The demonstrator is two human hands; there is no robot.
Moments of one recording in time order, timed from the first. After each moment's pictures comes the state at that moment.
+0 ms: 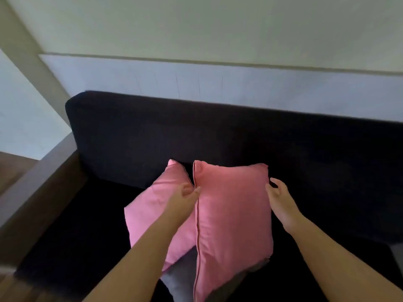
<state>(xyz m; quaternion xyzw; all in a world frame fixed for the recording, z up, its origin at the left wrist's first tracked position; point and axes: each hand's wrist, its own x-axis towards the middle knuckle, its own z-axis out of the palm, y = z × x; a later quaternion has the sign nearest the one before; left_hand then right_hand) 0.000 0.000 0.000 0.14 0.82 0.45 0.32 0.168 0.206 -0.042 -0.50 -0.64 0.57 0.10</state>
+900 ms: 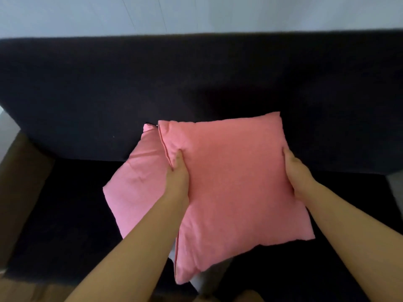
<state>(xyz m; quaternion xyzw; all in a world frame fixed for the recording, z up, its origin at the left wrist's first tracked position) -0.024 0.056 -0.080 -0.13 0.76 0.49 0.41 0.169 0.243 -0.122 -0.67 -0.47 0.57 0.05</state>
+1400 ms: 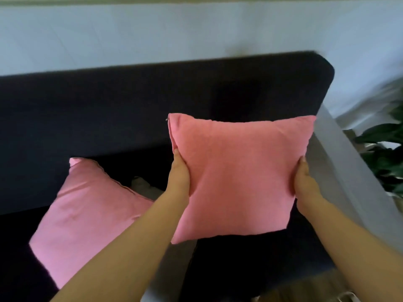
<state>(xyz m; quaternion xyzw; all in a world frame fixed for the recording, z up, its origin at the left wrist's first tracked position) 0.093 0.153 -0.042 0.03 0.71 0.46 0.53 0.354 0.249 -0.051 -0.78 -0.33 0.47 0.25</state>
